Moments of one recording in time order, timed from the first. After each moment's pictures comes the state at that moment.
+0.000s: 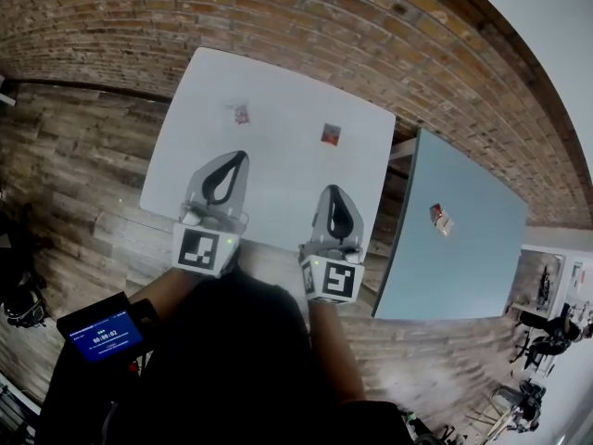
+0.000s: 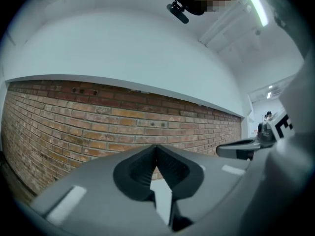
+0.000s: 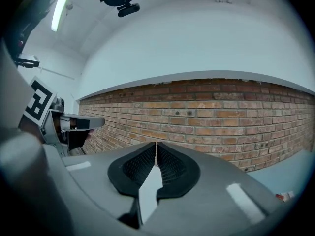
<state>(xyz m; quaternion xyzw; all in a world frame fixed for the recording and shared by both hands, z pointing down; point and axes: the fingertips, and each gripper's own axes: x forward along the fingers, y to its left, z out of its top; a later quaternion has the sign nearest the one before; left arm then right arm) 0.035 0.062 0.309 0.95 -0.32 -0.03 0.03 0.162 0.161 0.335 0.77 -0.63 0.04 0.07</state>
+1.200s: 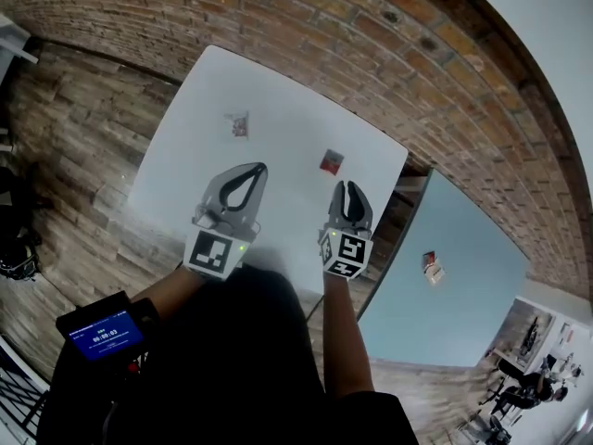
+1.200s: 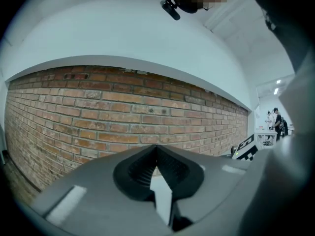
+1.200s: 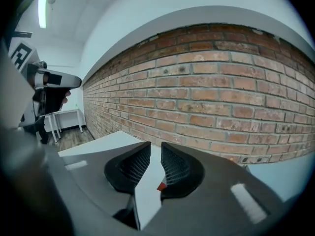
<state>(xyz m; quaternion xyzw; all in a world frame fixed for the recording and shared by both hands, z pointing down) 0.126 0.030 0.347 0.94 -0.34 0.02 0.04 0.304 0.080 0.465 0.72 -0.66 0.14 0.15</state>
